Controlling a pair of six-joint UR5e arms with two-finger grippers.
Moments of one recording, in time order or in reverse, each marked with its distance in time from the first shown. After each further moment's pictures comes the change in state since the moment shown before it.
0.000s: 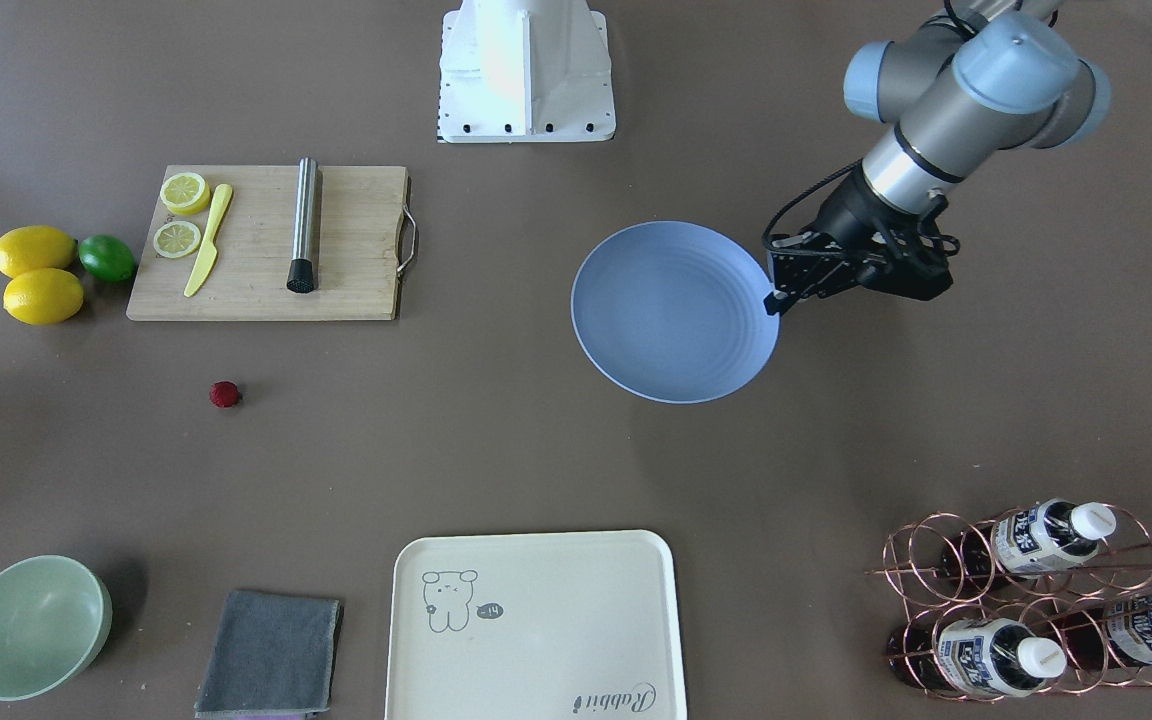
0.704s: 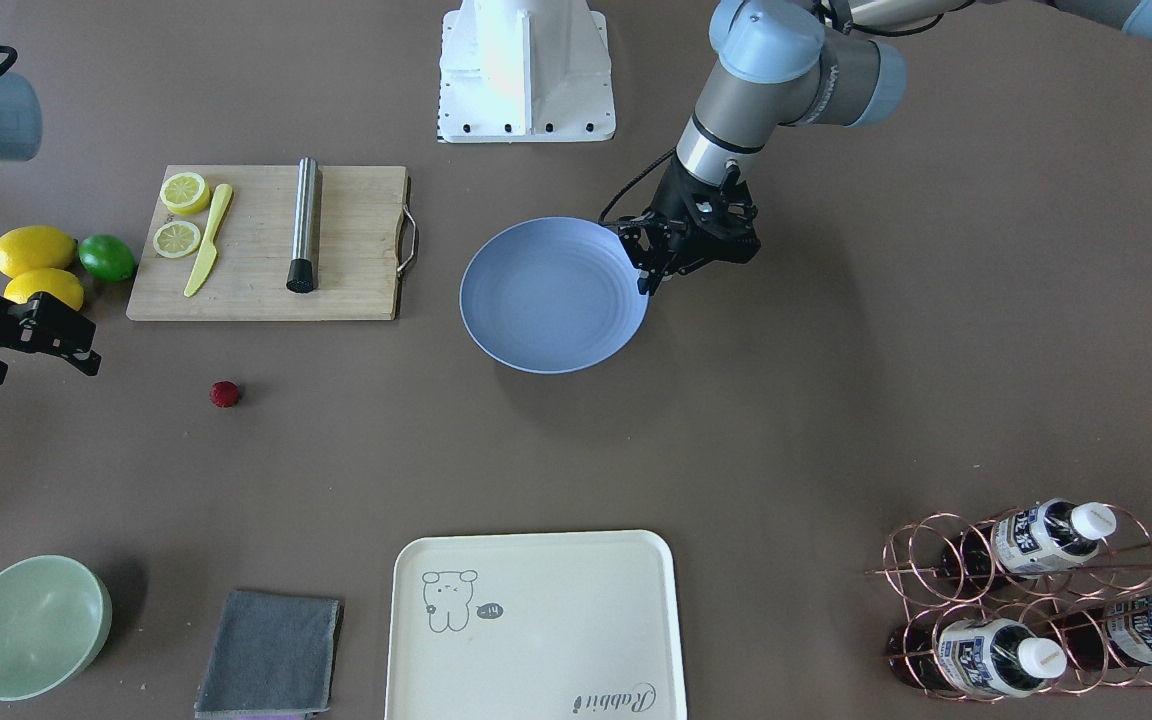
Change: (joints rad) left arm 0.264 -0.123 0.025 0.122 0.304 -0.048; right arm -0.148 0.014 -0.044 0.173 -0.037 0.240
